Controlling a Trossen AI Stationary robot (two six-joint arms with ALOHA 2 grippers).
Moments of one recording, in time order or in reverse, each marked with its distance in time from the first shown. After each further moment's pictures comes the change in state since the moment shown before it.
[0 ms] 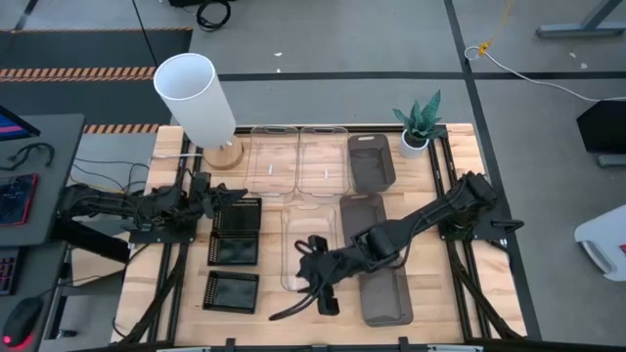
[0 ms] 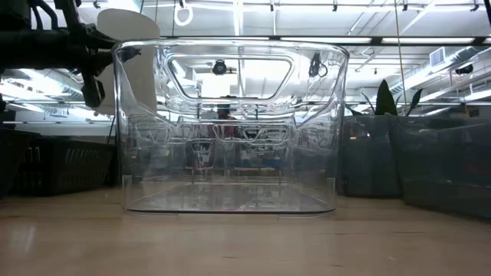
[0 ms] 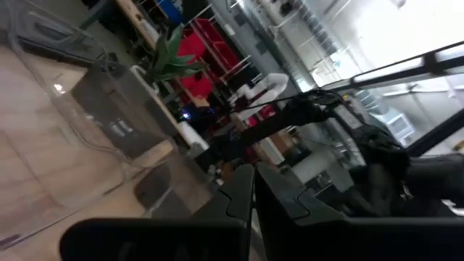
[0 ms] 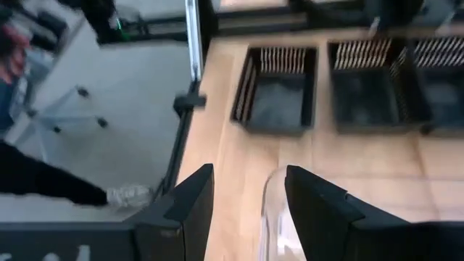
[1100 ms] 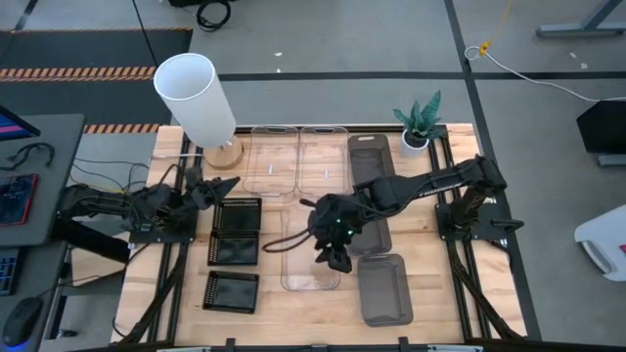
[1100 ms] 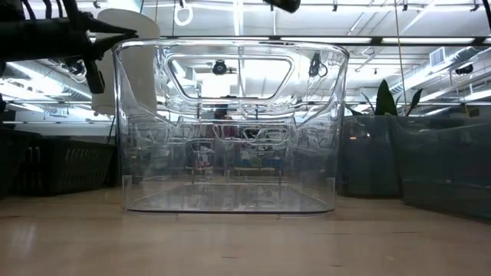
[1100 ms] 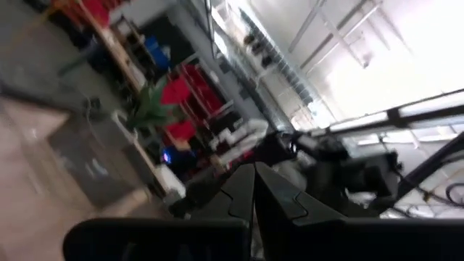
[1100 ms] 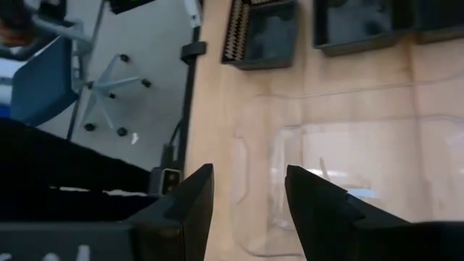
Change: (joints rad) left arm 0.001 -0.006 0.000 0.187 -0.121 0.024; right arm -0.216 -0.131 0.002 -0.295 -0.396 0.036
